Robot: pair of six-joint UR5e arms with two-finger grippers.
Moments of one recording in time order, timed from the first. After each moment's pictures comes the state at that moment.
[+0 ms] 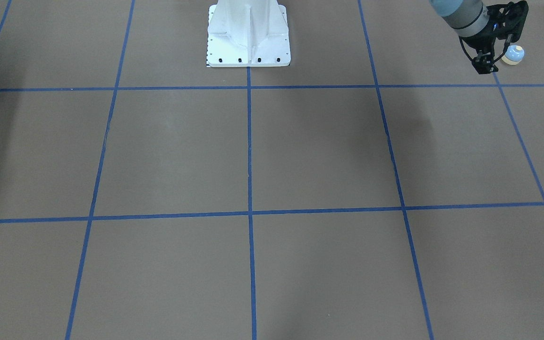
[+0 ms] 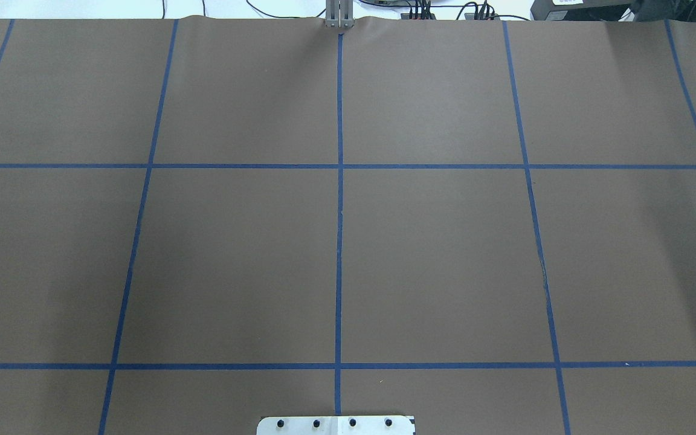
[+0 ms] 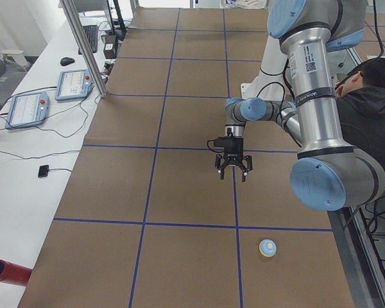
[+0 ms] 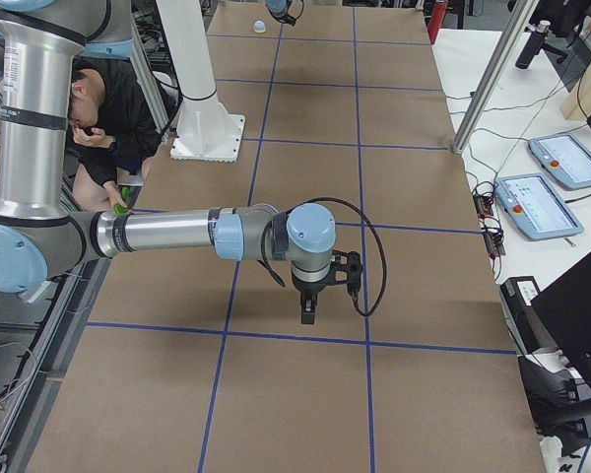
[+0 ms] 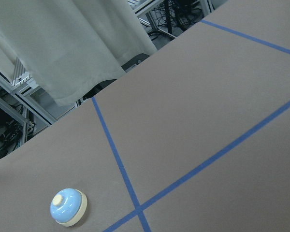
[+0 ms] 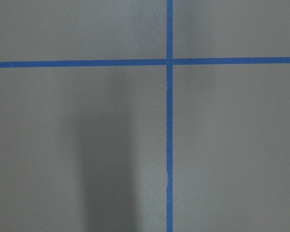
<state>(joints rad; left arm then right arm) -0.34 -1.20 -2.34 -1.01 -1.52 -2.33 1.58 -1.74 1.85 -1.65 2.38 0.03</state>
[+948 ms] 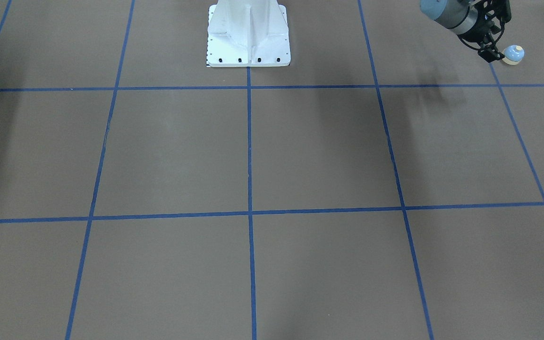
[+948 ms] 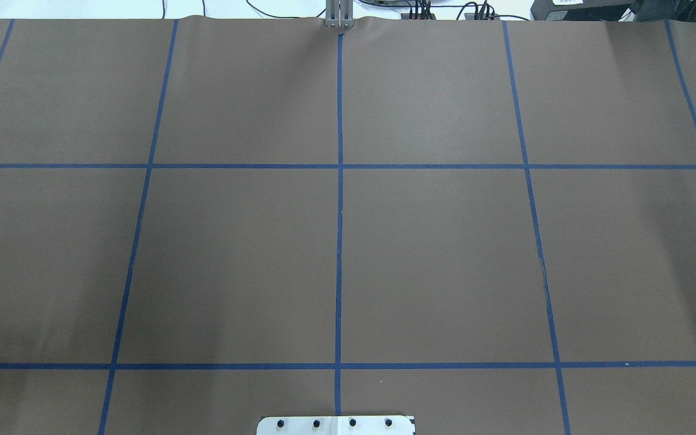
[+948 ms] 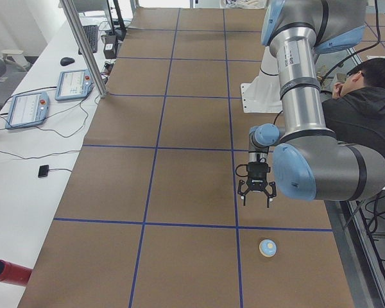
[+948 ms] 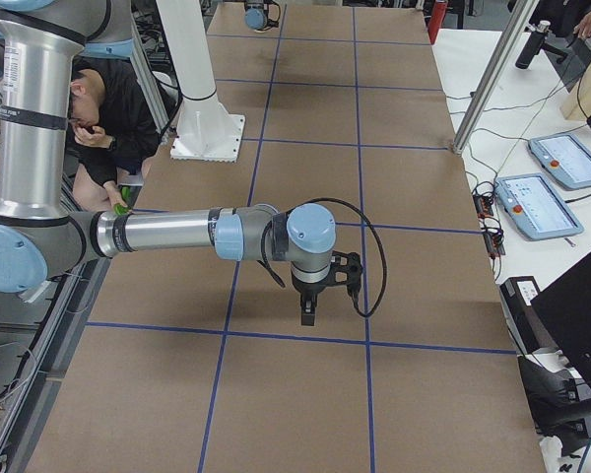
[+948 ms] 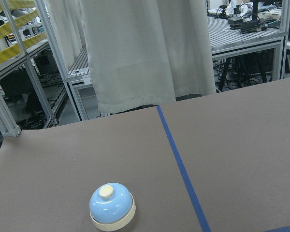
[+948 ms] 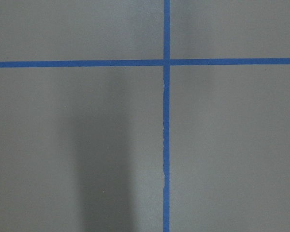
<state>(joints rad) -0.01 -1.05 -2.16 -1.21 -1.53 -2.97 1.58 -1.74 1.85 -1.65 2.37 0.03</state>
